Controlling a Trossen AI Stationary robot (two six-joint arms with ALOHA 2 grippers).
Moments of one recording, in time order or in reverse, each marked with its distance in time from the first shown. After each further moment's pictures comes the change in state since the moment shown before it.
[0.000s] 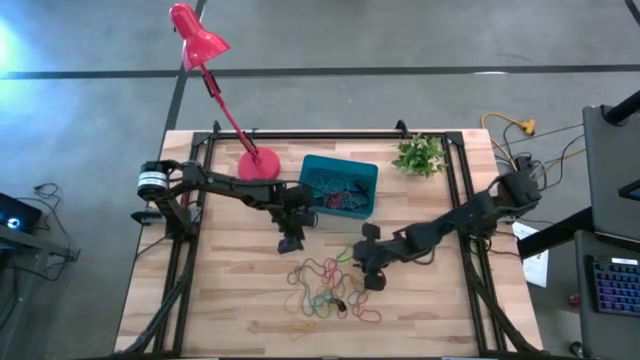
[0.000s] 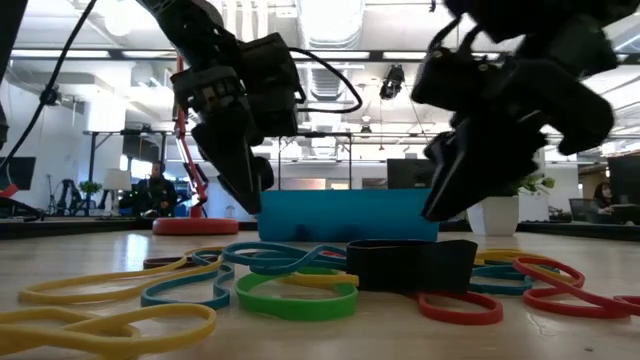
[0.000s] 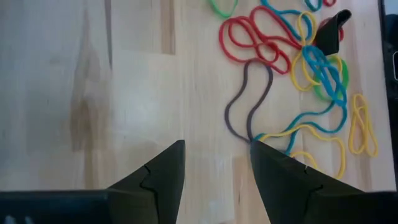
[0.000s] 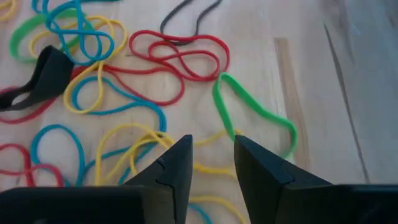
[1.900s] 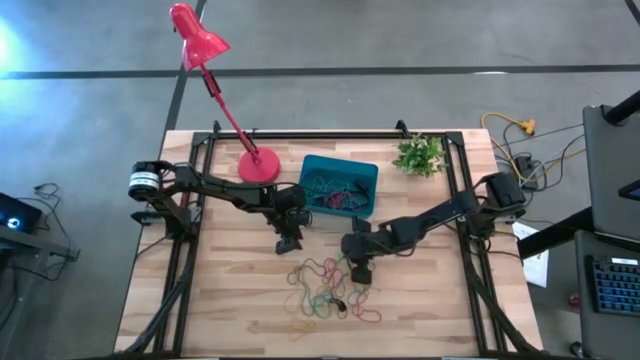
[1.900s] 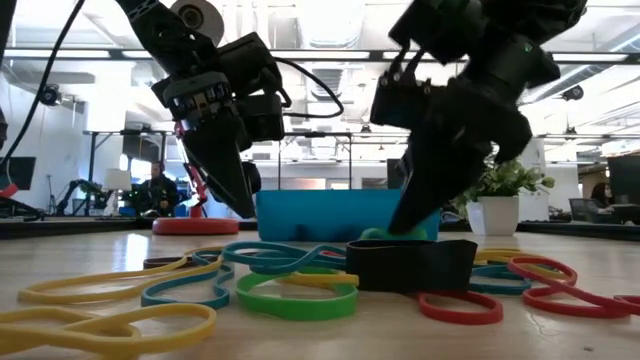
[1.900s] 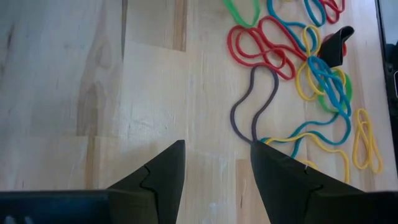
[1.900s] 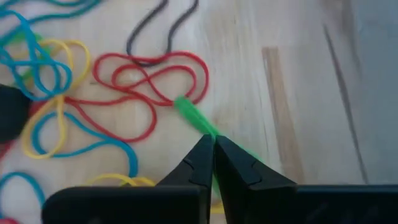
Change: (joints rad) left arm -0.004 -0.066 -0.136 0.173 -0.025 -0.106; right arm -0.097 0.105 0.122 -0.062 -0.093 0.010
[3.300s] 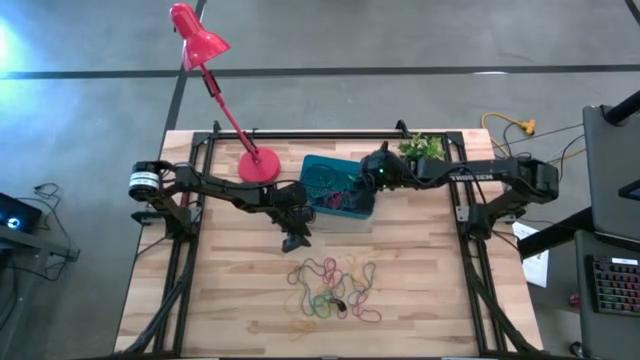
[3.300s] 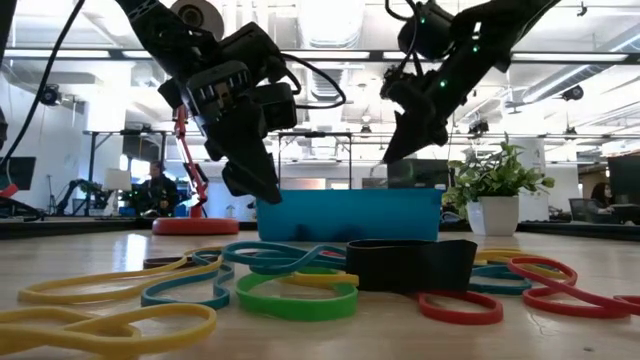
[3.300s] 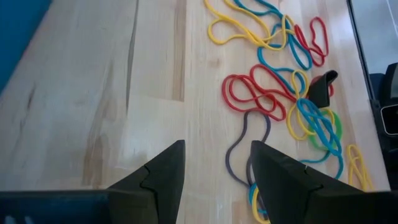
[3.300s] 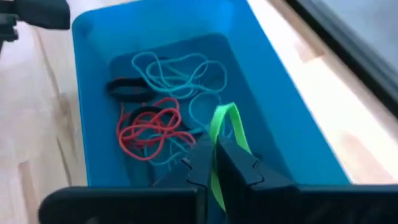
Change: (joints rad) left arm 0.000 0.001 0.000 0.138 -0.016 -0.055; right arm -0.519 -0.326 -0.008 -0.180 0.027 -0.163
